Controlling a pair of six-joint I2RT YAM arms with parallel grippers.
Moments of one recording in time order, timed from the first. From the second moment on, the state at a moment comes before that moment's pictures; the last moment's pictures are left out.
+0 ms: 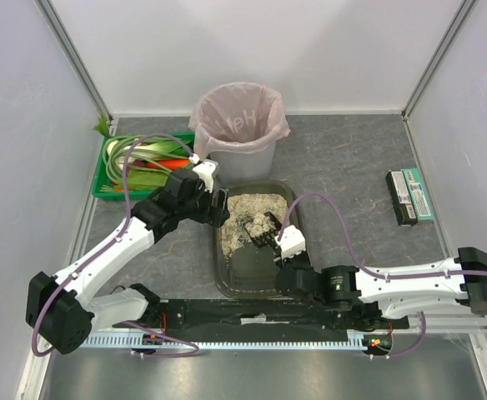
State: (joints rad) left arm -0.58 1.14 0.88 -0.47 0.06 -0.19; right arm 1.47 1.08 0.56 -0.27 0.89 0.59
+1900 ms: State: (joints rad) left arm -0.54 1.05 0.84 -0.42 0.03 -0.19; right arm 1.70 1.06 0.48 -0.14 1.21 0.53
